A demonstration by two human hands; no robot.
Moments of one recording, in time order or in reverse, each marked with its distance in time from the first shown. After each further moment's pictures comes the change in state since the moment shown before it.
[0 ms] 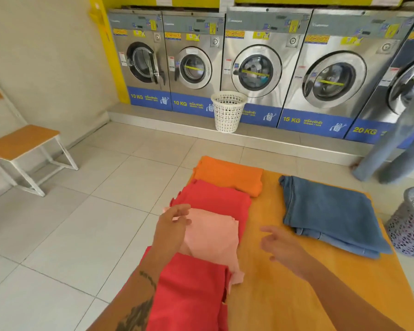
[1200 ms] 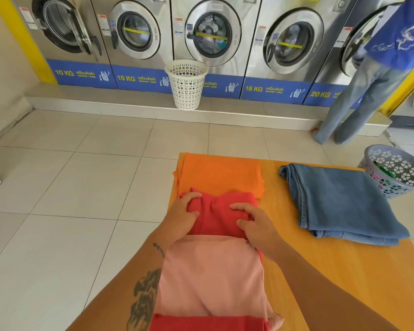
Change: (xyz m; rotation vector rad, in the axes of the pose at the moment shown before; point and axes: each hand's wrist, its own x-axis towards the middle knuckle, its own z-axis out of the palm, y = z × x) left_hand 0.193 -0.012 0.042 0.420 -0.527 0.062; right_hand 0.128 -0.071 0.072 0.200 0.264 -0.068
